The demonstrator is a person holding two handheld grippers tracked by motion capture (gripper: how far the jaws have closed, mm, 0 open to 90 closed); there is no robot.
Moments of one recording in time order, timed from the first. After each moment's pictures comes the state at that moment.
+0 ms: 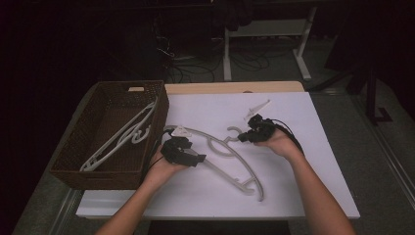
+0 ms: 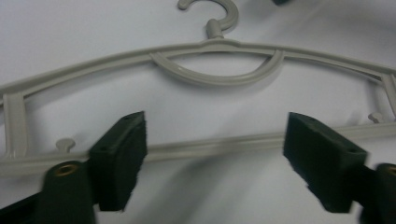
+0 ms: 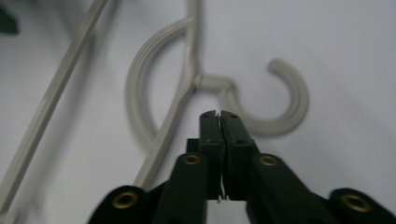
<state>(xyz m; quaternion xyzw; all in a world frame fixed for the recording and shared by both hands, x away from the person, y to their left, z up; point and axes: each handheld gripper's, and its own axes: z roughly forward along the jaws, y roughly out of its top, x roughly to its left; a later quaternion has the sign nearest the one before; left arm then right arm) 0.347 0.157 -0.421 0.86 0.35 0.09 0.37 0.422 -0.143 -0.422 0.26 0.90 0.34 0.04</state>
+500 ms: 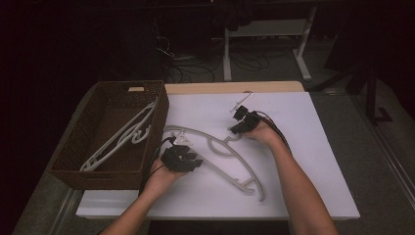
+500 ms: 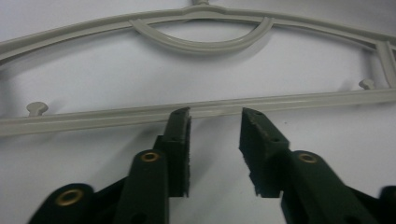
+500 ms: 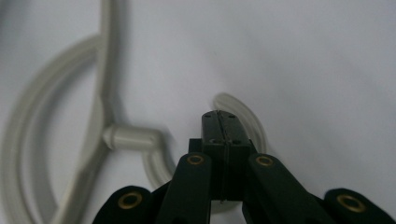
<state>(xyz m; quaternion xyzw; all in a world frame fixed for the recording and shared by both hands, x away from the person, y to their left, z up) 0.330 0.153 -0.428 0.87 0.34 0.08 0.35 0.477 -0.108 -0.445 0.29 0.91 0.28 0.06</state>
